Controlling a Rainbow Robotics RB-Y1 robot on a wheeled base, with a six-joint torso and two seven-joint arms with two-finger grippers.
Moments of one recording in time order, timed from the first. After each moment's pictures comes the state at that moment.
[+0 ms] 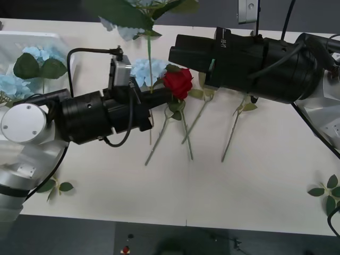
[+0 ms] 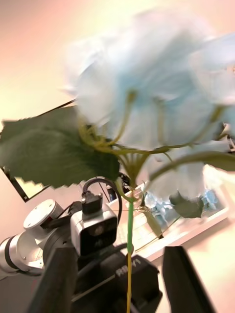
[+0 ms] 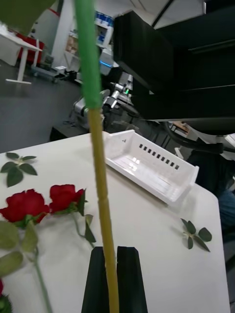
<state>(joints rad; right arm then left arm) -0.46 -0.58 0.20 -1.90 -1.98 0.83 2.36 -0.24 0.46 -0.19 -1.83 1.82 0.83 -2.64</state>
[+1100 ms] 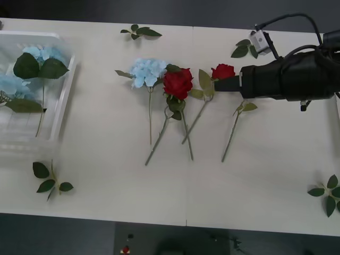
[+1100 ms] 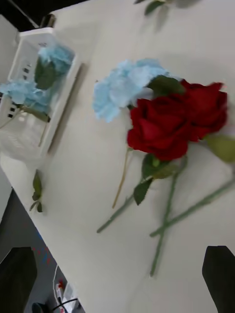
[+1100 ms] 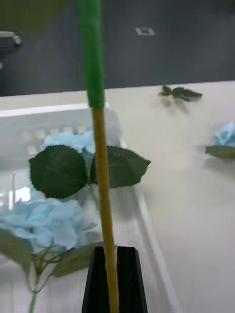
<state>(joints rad) -0.51 -0.82 0.20 -1.75 -1.48 1.10 1.52 -0.03 0.95 0.44 -1.53 1.64 0.91 -2.32</state>
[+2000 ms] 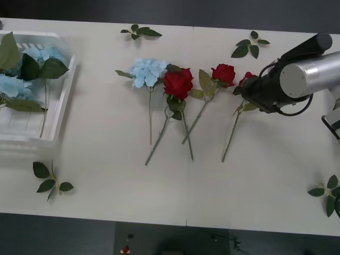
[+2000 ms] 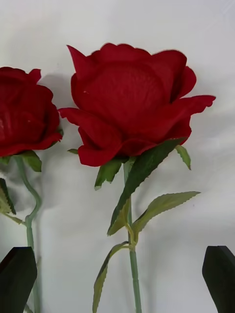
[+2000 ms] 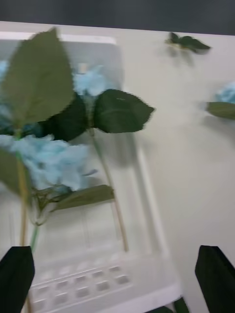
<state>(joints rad) -0.64 -0.60 0.27 -1.38 -0.71 1.21 0.76 -0.05 1.04 0.43 -1.45 1.64 1.13 -2.21</state>
